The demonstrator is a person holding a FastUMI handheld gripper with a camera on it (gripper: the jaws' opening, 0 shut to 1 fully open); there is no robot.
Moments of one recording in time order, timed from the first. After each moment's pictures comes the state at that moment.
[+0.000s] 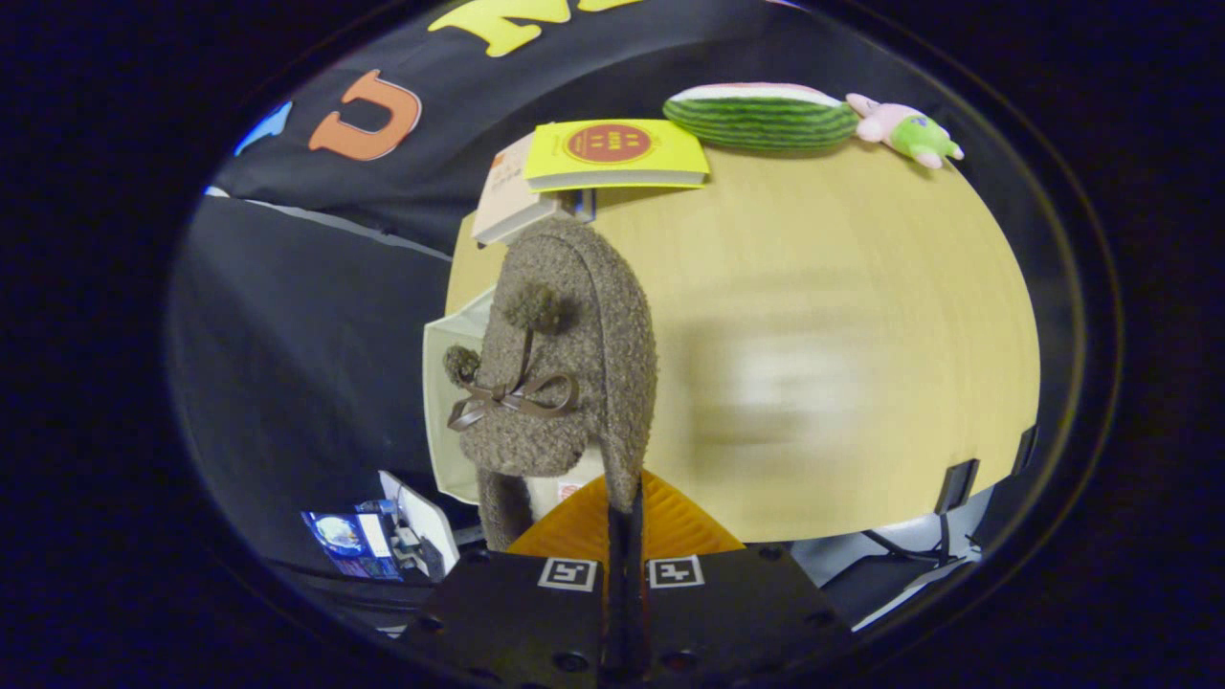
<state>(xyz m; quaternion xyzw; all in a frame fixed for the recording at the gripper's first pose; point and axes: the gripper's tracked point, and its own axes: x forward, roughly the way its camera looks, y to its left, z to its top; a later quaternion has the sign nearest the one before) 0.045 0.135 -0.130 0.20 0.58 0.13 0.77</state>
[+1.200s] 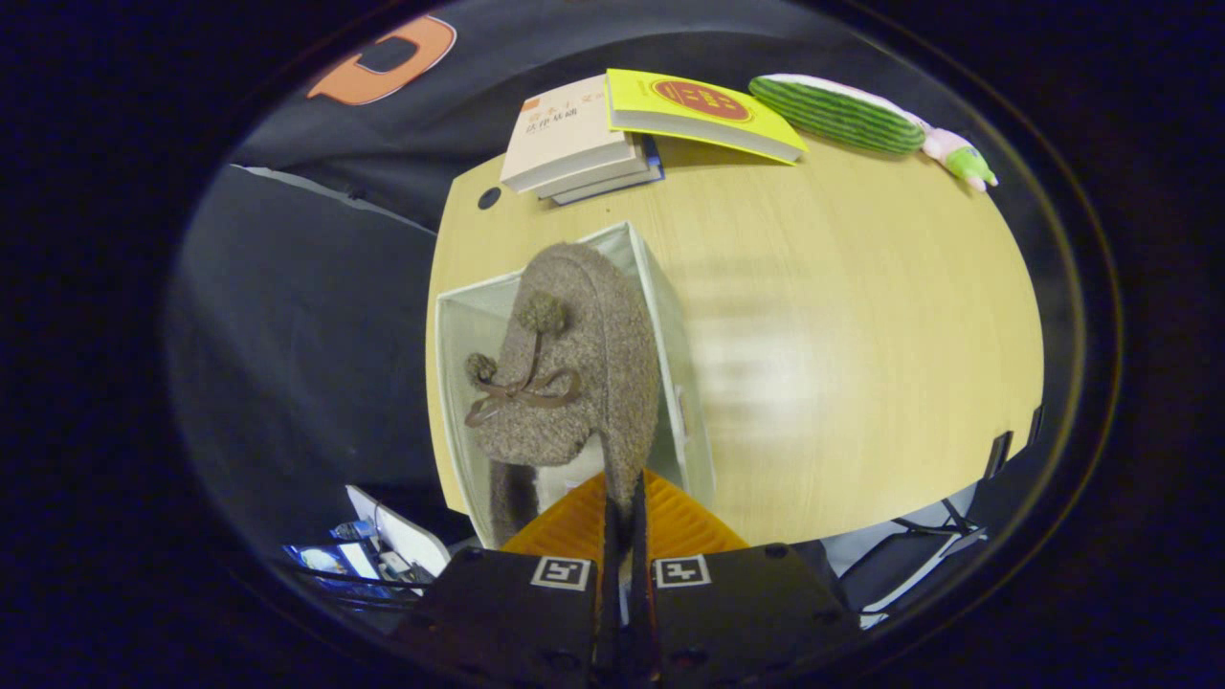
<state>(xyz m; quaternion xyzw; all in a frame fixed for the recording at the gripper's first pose) 0.068 0.289 -0.197 0.15 0.62 0.06 0.77</state>
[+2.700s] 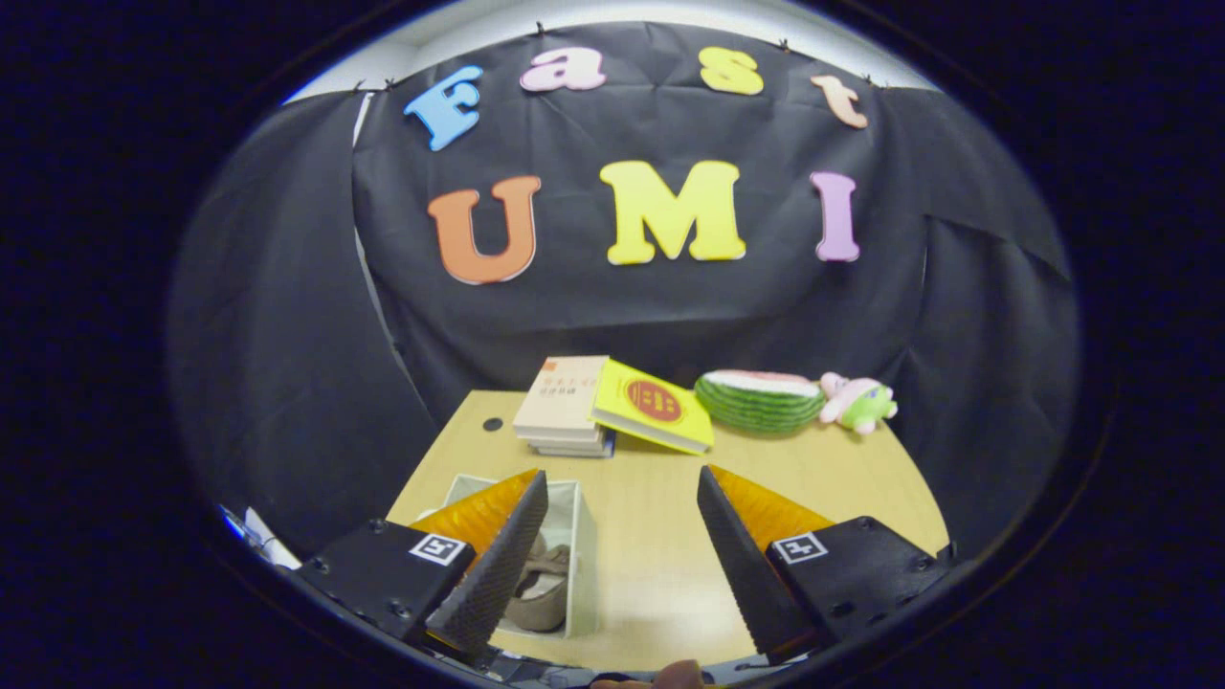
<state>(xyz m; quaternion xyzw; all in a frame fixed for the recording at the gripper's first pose) 0.064 0.184 0.018 0.01 0.16 0.02 0.99</state>
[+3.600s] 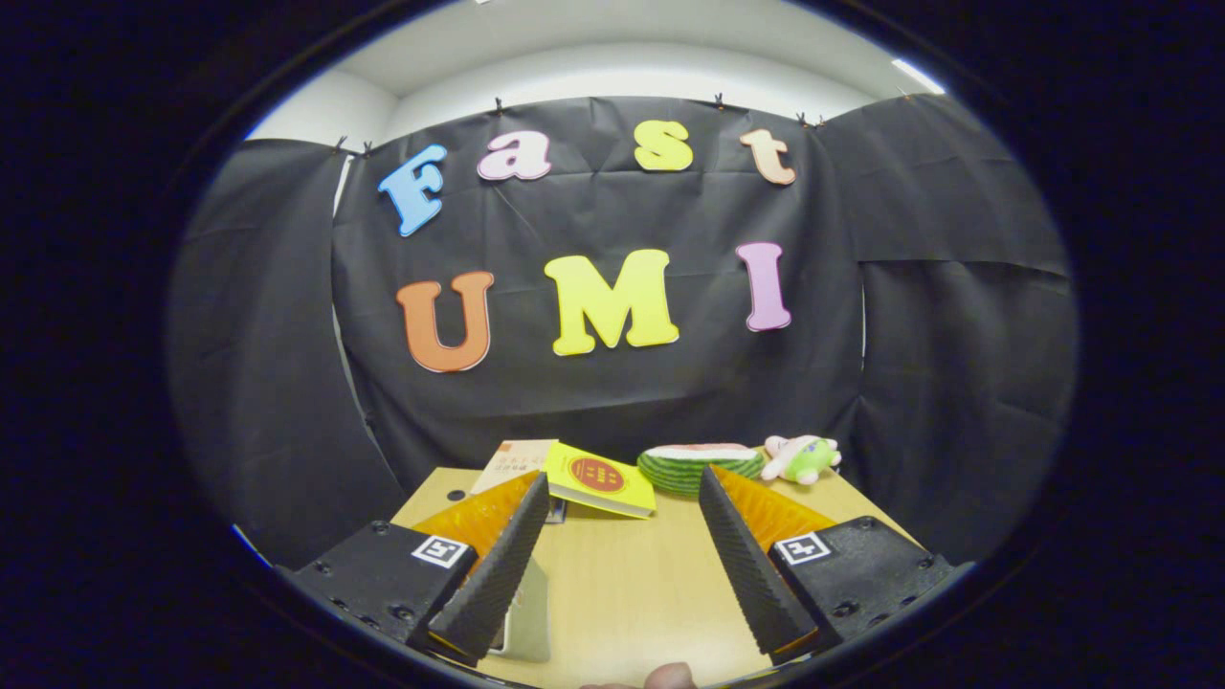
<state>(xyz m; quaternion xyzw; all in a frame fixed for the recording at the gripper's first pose) 0.029 0.108 0.046 0.03 0.05 -0.02 1.00</state>
